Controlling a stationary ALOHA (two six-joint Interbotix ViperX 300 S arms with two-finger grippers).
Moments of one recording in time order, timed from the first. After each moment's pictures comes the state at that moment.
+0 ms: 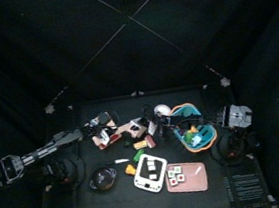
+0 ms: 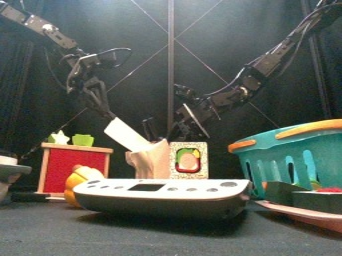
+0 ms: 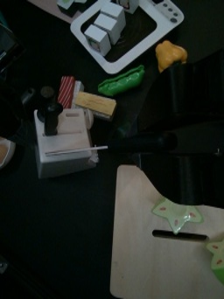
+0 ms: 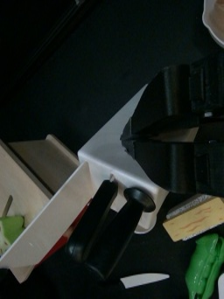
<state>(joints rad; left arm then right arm) 0.45 -0.48 0.73 -0.08 0.55 -0.05 -0.43 0.16 0.53 -0.15 -0.25 0.23</state>
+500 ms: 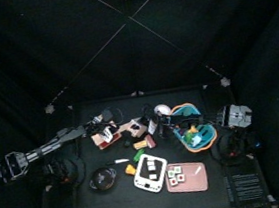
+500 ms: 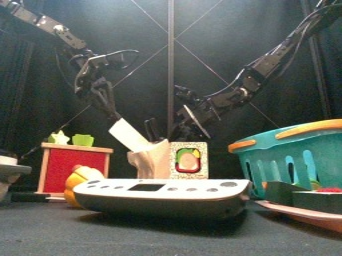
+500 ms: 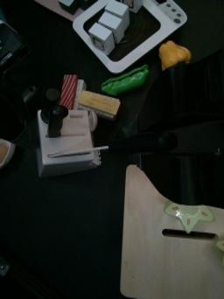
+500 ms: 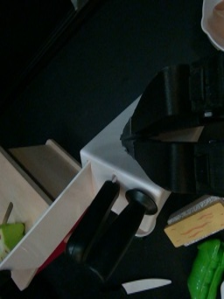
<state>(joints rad) 0.46 -0.41 0.65 -0.08 0.61 -0.05 -0.43 0.16 0.53 -0.15 -0.25 0.23</state>
